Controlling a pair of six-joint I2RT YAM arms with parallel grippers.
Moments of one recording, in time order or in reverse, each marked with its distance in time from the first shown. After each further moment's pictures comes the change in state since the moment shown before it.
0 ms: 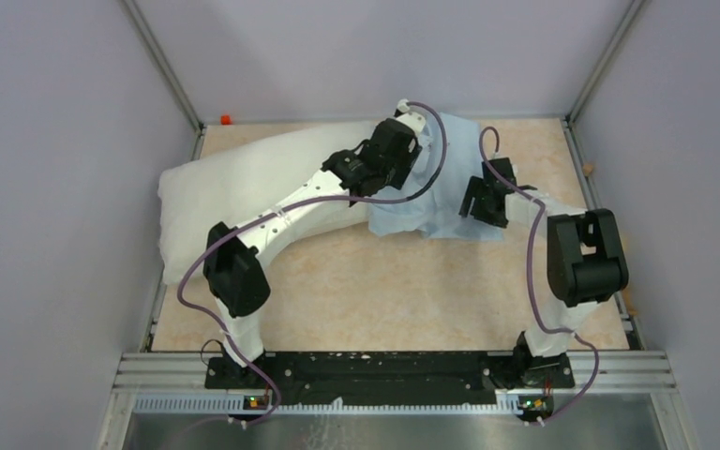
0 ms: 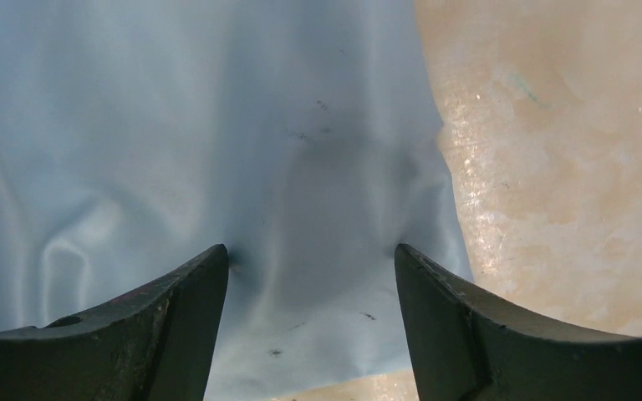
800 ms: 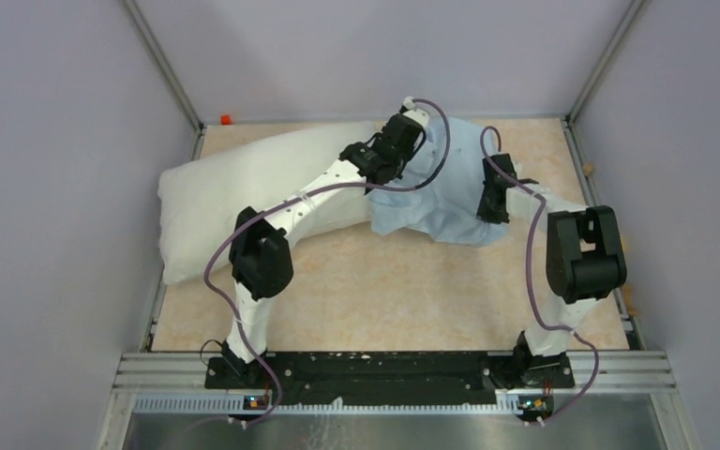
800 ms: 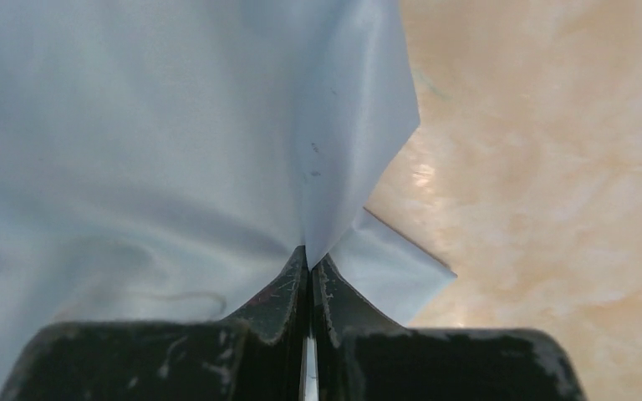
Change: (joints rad) left arm 0.040 0.195 0.153 0.005 -0.054 0.019; right arm -0.005 0.032 0.058 -0.095 0.096 -0.028
